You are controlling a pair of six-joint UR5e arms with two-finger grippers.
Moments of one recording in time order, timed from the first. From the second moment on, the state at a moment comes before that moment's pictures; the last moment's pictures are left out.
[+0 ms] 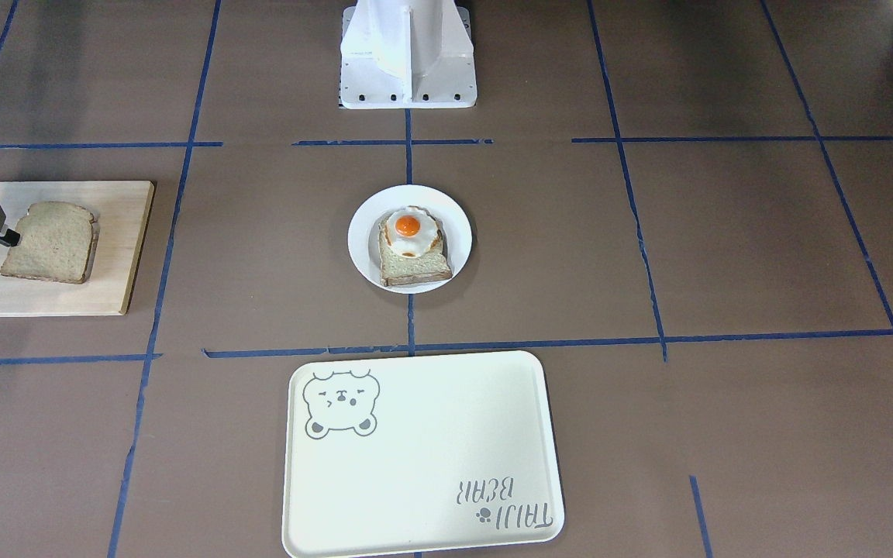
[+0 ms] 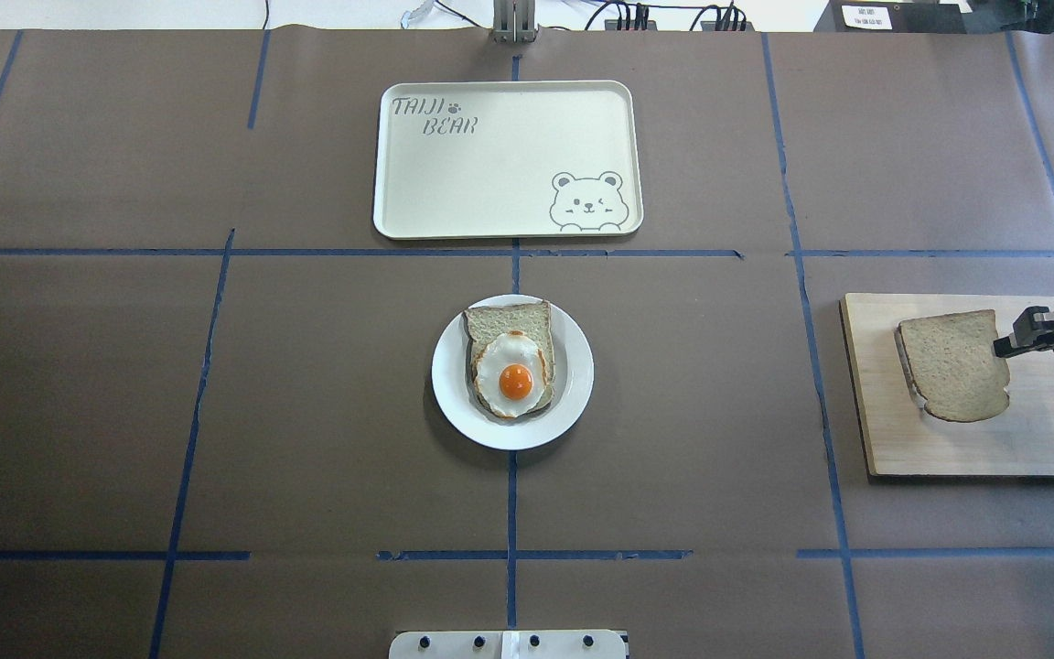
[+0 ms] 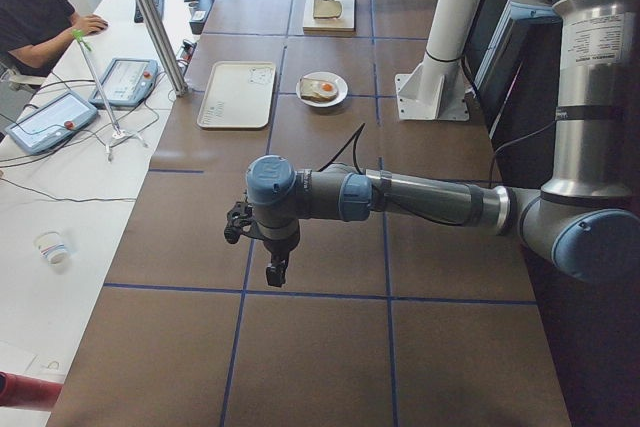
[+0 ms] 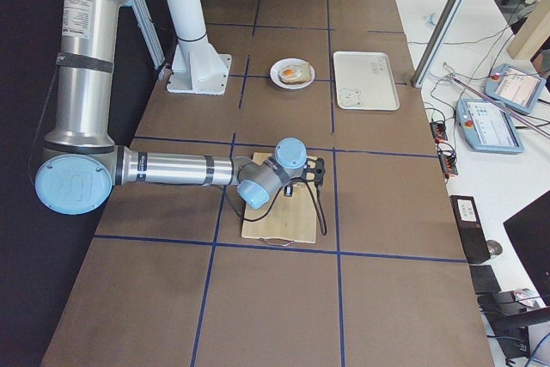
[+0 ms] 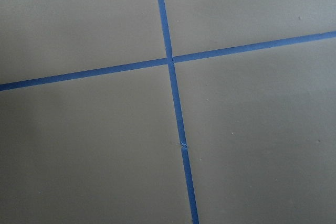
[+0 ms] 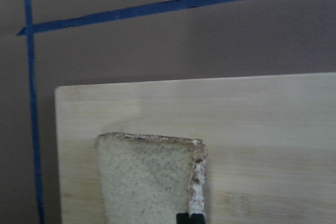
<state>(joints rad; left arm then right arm) -1.57 -1.52 -1.76 -1.47 -2.35 0.14 1.14 -1.68 1.59 -0.74 2.50 0.87</state>
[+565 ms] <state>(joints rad) -1.57 -1.52 -1.75 -1.46 -2.35 0.14 1.18 -1.47 1.59 -0.73 2.63 1.08</state>
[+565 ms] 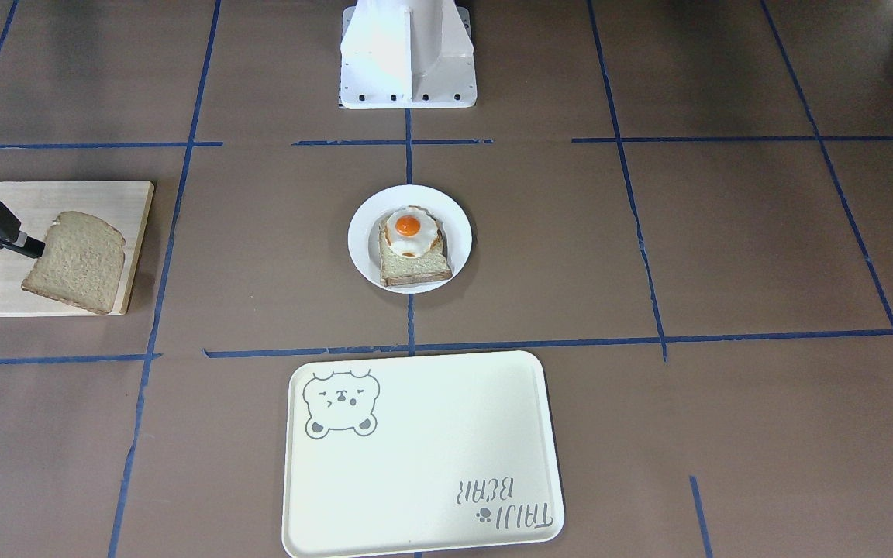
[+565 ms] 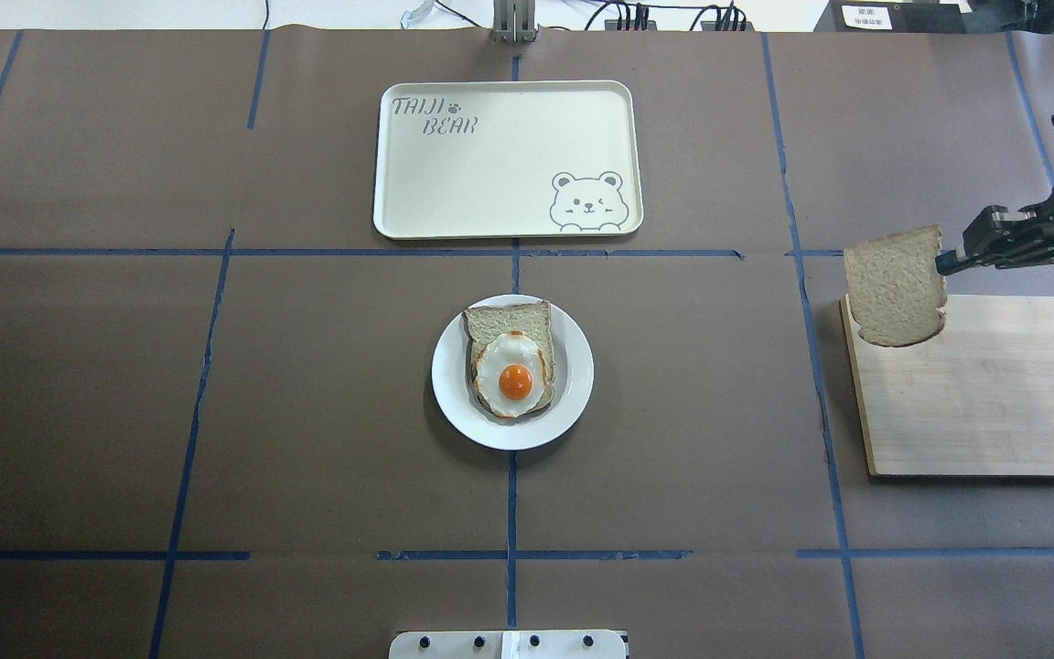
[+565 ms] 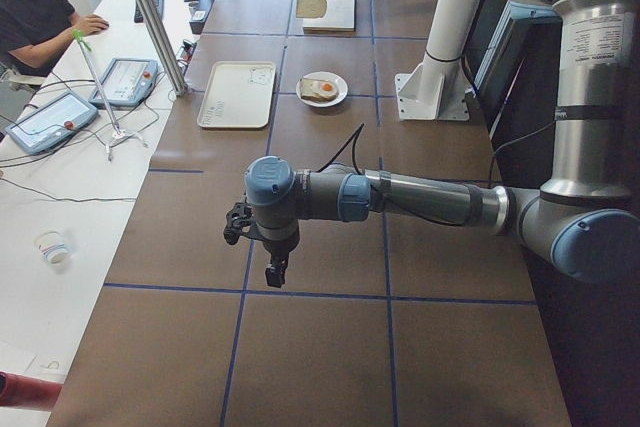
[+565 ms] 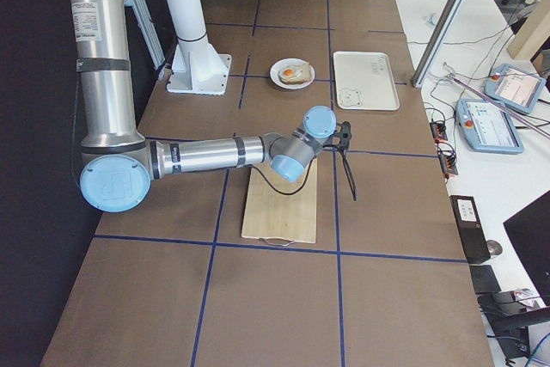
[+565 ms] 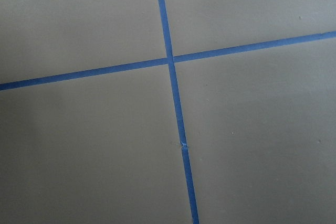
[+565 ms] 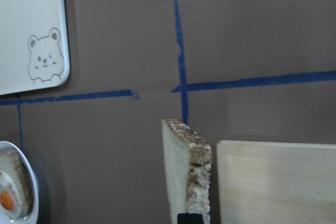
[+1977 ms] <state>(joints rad) -1.57 -1.53 -1.73 -1.46 -2.35 0.14 0.74 -1.01 1.57 -0.54 2.17 1.55</state>
